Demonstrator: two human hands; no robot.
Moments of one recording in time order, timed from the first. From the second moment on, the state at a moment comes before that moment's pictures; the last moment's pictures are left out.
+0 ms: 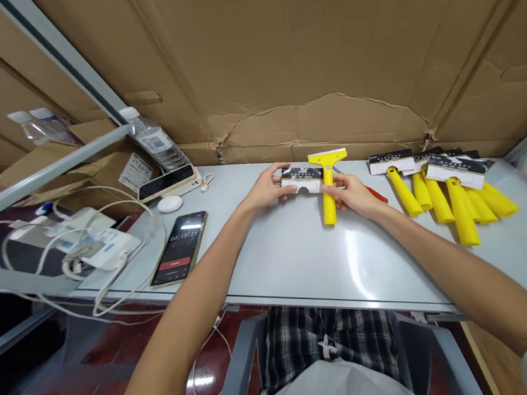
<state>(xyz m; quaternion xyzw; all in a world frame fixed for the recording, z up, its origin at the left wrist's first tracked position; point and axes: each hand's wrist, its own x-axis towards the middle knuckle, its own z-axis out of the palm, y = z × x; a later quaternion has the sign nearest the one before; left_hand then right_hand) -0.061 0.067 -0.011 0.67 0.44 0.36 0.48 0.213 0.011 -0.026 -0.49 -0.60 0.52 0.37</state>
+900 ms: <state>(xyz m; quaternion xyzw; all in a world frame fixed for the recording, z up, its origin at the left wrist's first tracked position) -0.048 0.052 -0.016 0.81 0.35 0.28 0.36 0.206 0.012 -0.021 -0.45 -0.47 0.58 0.49</state>
